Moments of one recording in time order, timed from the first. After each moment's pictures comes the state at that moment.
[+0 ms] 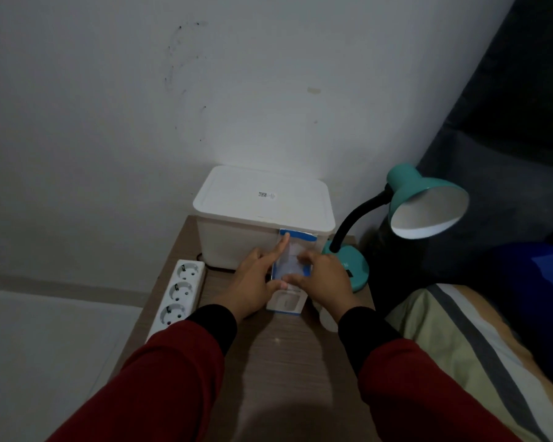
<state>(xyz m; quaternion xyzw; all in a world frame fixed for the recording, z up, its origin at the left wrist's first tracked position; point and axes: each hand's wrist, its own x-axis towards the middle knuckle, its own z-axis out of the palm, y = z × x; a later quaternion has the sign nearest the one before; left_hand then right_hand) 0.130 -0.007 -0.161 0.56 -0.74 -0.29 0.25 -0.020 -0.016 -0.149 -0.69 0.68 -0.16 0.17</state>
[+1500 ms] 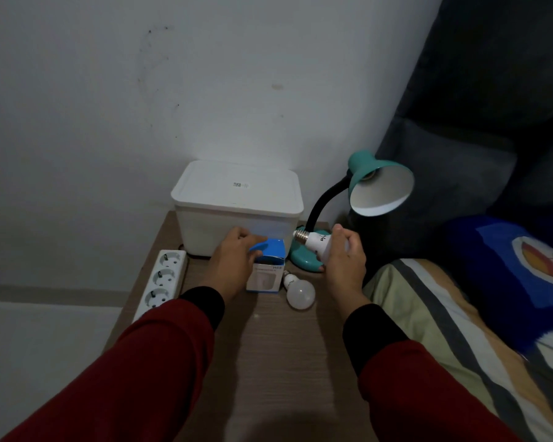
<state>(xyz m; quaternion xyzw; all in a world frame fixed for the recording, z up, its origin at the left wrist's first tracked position) 0.116 0.017 -0.141 0.59 -0.73 -0.14 0.31 -0.053 0.049 -0.104 -0.35 0.67 -0.57 0.32</state>
